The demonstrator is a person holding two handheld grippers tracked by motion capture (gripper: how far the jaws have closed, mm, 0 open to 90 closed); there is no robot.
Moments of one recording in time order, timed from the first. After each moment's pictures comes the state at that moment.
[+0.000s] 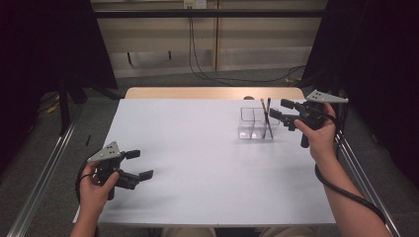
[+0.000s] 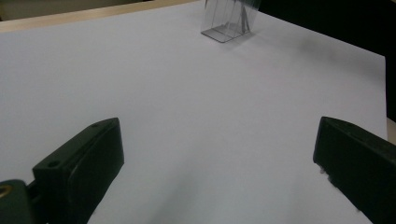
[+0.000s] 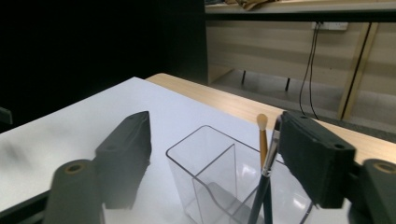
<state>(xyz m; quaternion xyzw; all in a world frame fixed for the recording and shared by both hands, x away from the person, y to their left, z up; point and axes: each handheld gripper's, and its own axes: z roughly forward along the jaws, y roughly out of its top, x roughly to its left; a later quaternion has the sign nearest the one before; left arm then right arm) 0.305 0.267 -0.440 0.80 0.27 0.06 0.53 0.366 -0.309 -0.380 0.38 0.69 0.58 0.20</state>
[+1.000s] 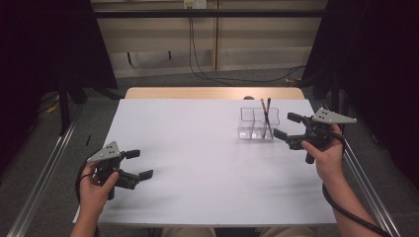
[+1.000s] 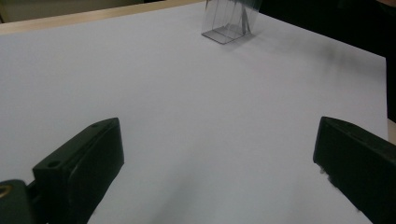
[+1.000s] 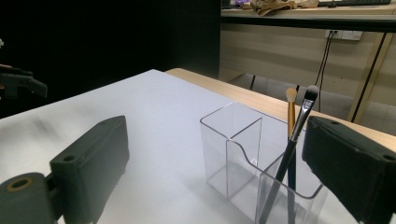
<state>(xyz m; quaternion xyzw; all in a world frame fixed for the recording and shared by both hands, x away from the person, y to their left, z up) 0.305 0.267 -0.439 0.80 0.28 0.07 0.53 0.318 -0.311 -0.394 0.35 0.70 0.58 0.21</state>
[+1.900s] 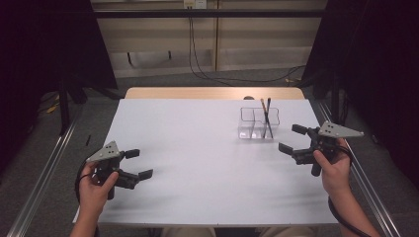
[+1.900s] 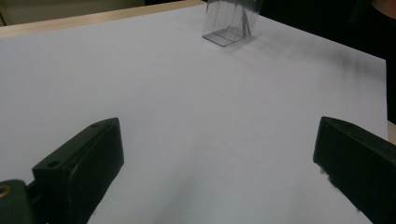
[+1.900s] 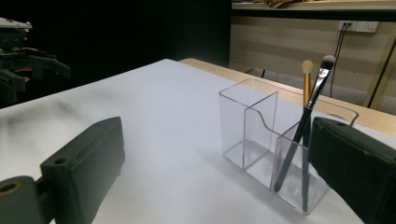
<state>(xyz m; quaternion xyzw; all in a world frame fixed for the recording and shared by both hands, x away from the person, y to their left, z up) 0.305 0.267 -0.439 0.79 0.28 0.07 0.54 0.288 -0.321 -0.408 0.34 0.71 0.58 0.19</state>
